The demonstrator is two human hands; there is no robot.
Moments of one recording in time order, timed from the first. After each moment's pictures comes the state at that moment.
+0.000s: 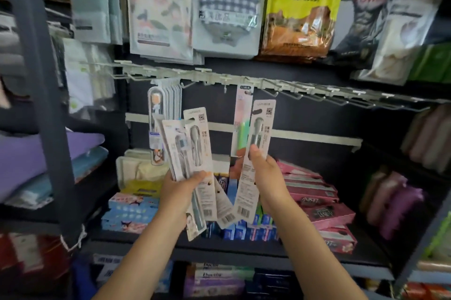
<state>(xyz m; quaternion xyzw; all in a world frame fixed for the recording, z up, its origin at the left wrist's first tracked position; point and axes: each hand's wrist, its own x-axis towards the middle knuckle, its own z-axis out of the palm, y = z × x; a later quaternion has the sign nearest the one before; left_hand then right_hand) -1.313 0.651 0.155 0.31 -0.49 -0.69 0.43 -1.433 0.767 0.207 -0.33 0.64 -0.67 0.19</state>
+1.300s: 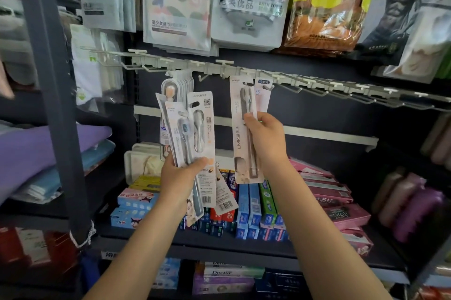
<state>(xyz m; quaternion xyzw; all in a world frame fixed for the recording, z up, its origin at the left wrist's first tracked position) -1.299 0.609 0.165 0.30 -0.51 -0.66 0.46 -1.438 0.692 0.246 -0.33 0.65 -0.68 0.06</state>
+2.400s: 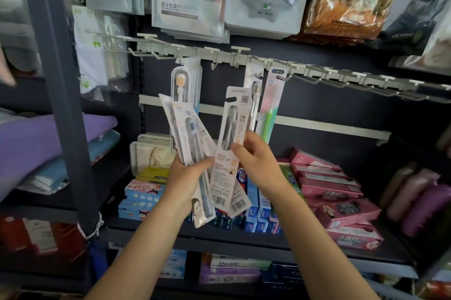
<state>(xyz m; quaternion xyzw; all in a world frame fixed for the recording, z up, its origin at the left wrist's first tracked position) -1.286 0.600 0.156 0.28 -0.54 -0.69 0.40 -1.407 0.690 0.195 -0.47 0.67 -0.56 0.13</state>
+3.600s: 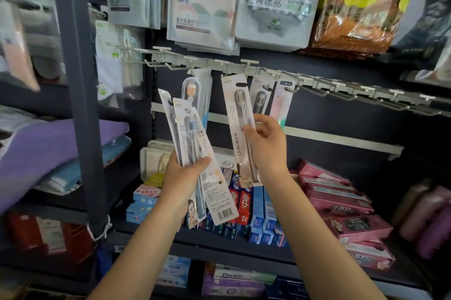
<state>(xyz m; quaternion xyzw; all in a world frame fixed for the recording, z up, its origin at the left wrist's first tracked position) -1.272 0.593 0.168 0.28 -0.52 -0.66 0.47 -1.413 0.663 0.226 -0.36 0.62 -0.70 0.05</state>
